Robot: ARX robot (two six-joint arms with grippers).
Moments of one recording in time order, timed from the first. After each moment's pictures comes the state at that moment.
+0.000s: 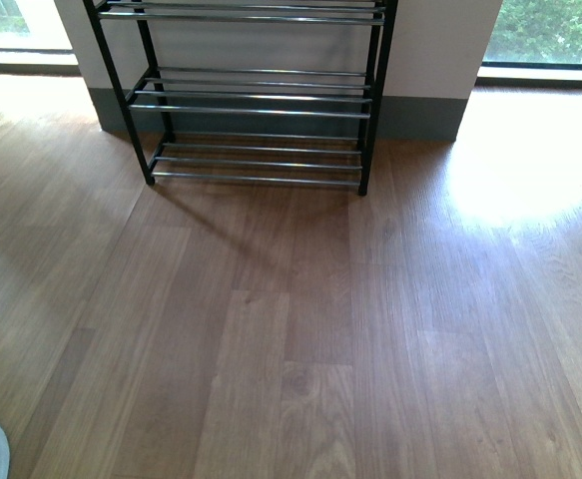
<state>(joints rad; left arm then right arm) 0.00 0.02 0.01 0.00 0.00 -0.01 0.00 0.00 0.02 0.00 0.00 0.00</state>
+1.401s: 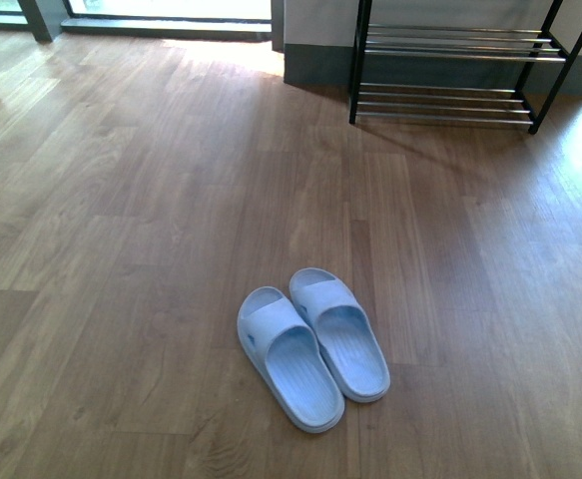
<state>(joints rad) 0.00 0.02 0.01 0.00 0.00 -0.01 0.00 0.00 0.02 0.00 0.00 0.00</state>
